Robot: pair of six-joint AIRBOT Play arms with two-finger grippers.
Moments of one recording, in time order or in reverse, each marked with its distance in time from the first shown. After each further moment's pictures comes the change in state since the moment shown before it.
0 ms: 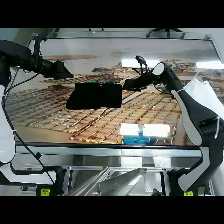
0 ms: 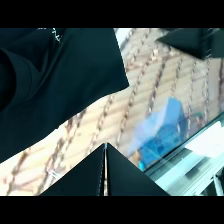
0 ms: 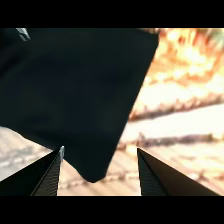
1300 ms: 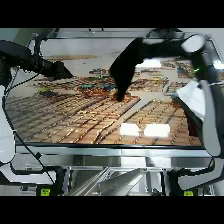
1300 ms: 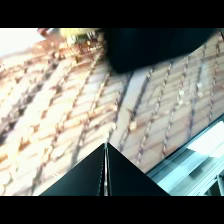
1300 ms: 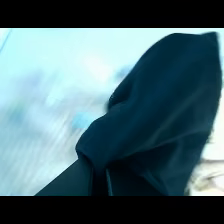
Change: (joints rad) left arm 0.000 0.000 -0.003 -0.001 -0.008 0.021; right arm -0.156 0.216 0.284 0.079 -0.060 -0.025
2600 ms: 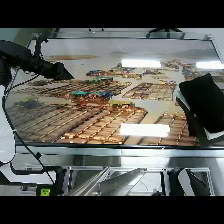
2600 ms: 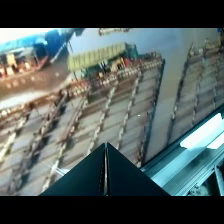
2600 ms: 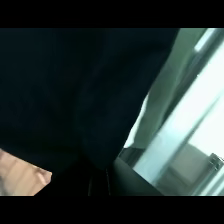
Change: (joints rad) left arm 0.000 0.000 0.000 -0.001 0.038 0.000; right arm -0.770 0.830 -1.086 -0.744 0.274 0.648
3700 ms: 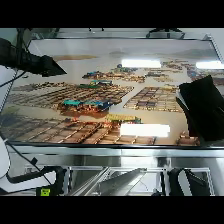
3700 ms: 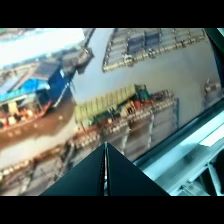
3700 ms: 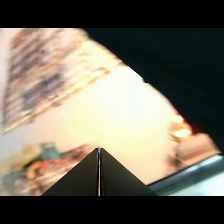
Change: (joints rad) left arm 0.005 0.151 0.037 0.001 0.074 -0.062; right arm 0.173 0.091 0.226 0.363 0.119 -0.303
